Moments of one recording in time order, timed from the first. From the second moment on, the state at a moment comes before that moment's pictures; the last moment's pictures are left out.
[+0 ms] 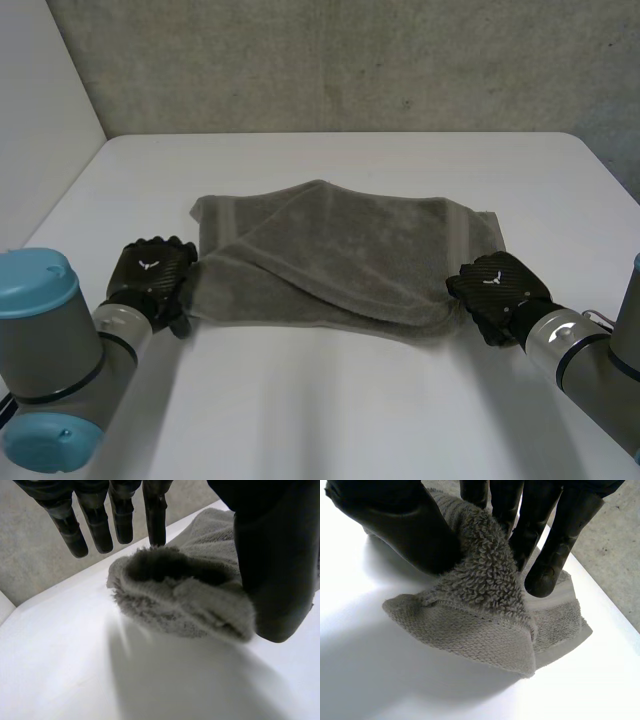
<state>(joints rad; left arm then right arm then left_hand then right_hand) 4.39 -1.93 -1.88 3.52 -1.60 3.35 1.81 -1.29 1.87 -0.14 1.27 2.47 0.32 0.31 0.31 0.31 0.13 1.34 1.31 1.32 1.34 1.16</state>
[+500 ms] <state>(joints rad) 4.47 -1.88 -1.92 3.52 -1.44 3.35 1.81 -1.29 1.87 -0.14 1.28 2.47 0.53 0.53 0.53 0.53 0.32 1.34 1.31 1.32 1.34 1.16</state>
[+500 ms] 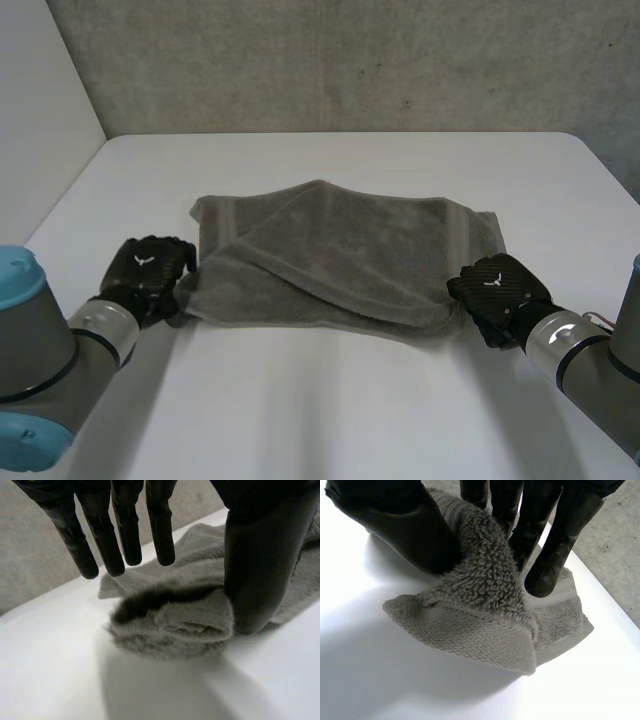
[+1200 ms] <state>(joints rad) 4.56 -1.76 -1.97 3.50 -1.38 3.33 1.81 -1.29 1.88 -0.14 1.27 2.47 0.49 0.48 0.49 0.48 0.27 1.34 1.31 1.32 1.34 1.16</state>
